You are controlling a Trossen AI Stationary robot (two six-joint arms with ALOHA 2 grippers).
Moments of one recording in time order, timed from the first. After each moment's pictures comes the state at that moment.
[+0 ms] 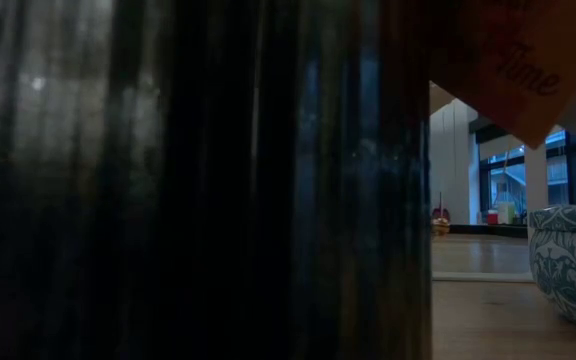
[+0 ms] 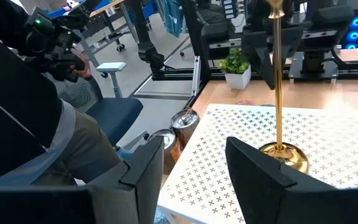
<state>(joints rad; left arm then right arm) -0.25 1.39 1.10 -0.21 -0.45 -0.39 -0.22 0.90 0.95 -0.43 -0.80 0.04</state>
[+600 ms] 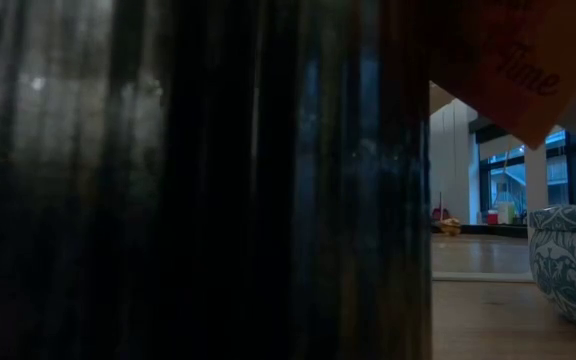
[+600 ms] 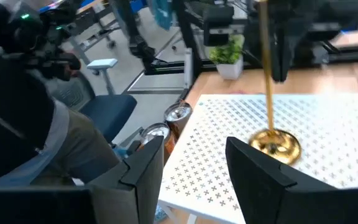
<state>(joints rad) -0.17 1.38 1.10 -0.23 -0.40 -0.57 -0.22 0.90 0.95 -0.47 -0.74 0.08</state>
